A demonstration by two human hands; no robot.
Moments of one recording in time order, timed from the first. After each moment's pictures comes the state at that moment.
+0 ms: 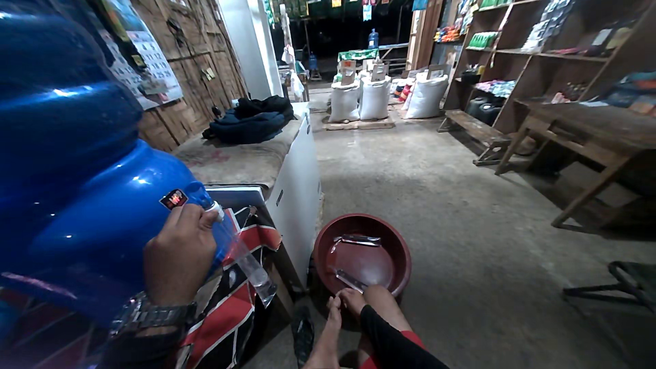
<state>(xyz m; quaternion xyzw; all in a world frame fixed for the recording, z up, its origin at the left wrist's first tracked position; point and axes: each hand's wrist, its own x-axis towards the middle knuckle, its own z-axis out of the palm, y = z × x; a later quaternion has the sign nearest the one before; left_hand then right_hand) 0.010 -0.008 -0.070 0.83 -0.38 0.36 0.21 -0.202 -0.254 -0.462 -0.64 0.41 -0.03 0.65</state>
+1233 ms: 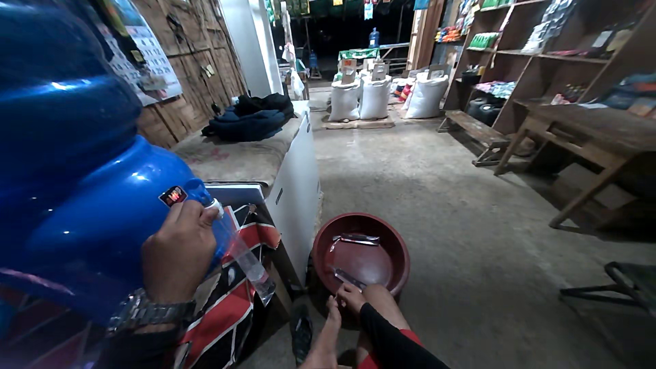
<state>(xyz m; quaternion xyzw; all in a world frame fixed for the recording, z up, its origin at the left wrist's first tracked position) 0.008 -0.008 -0.070 0.83 -0.37 0.36 0.21 -0.204 -0.264 -0.467 -0.67 0.34 -0.04 0.66</state>
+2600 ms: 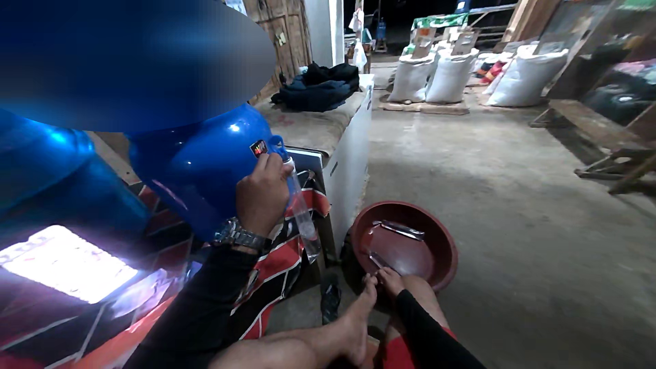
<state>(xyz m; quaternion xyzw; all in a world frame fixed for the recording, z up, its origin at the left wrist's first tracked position) -0.001 -0.011 -0.061 0.84 -0.36 0.35 0.19 -0.203 -0.262 -0.473 -0.68 0.39 -0.04 0.62</state>
